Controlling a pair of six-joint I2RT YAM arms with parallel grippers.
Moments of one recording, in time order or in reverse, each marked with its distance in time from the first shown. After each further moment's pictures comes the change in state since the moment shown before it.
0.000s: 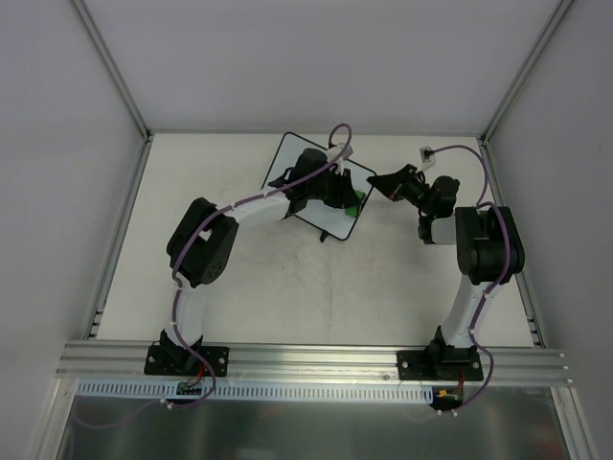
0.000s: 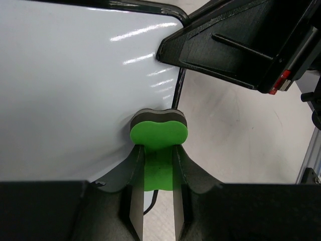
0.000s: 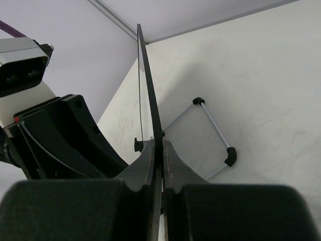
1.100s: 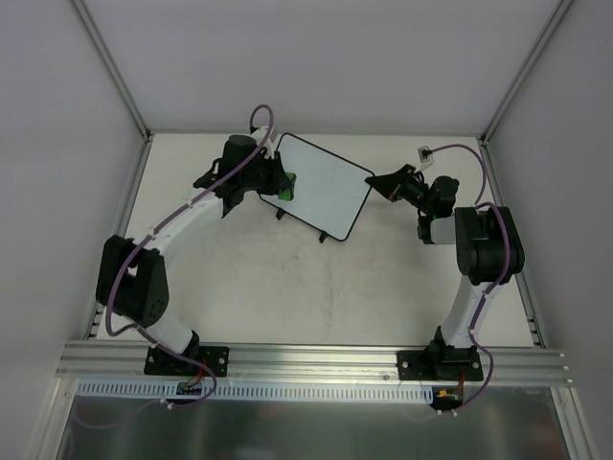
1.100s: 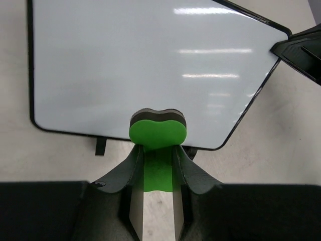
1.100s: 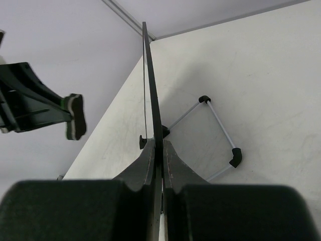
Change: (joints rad) left arm 0.248 -0.437 -0.254 -0.256 -0.143 0.085; right arm 0.006 -0.002 0.000 0.016 -0.025 0.001
